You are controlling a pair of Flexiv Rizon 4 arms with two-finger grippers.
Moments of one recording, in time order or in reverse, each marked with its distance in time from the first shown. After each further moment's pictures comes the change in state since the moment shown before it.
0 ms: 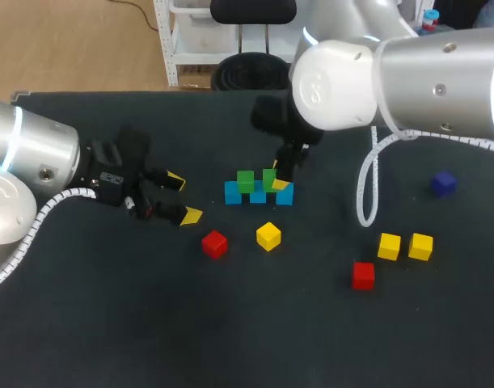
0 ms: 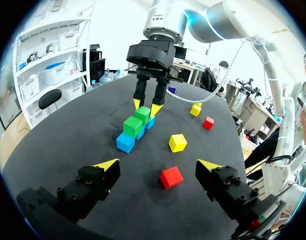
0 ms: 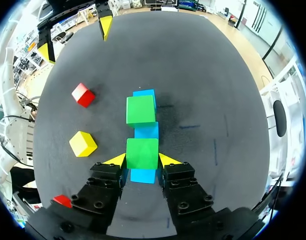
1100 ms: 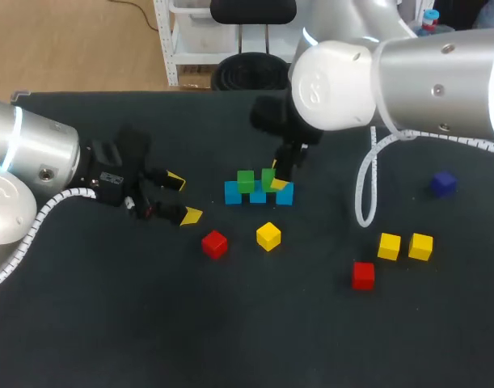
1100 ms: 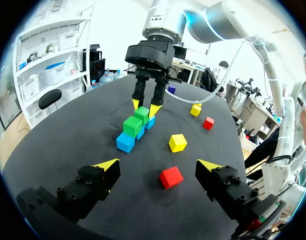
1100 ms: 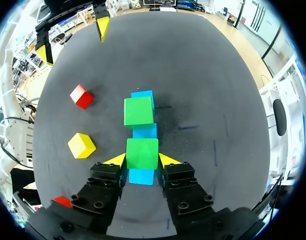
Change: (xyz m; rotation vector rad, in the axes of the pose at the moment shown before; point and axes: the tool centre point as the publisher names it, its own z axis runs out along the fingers) left arm 0.000 0.000 0.000 0.000 0.000 0.000; right arm -0.001 -0.002 0.002 0.001 -0.005 0.011
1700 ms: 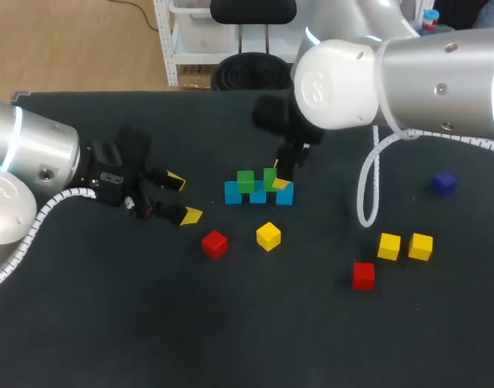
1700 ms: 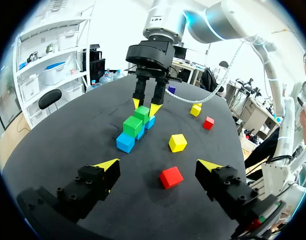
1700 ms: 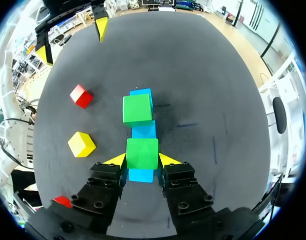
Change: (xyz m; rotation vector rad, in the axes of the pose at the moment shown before) left arm 0.000 0.000 0.000 0.000 0.000 0.000; right arm 0.003 0.000 -0.001 0.000 -0.002 0.017
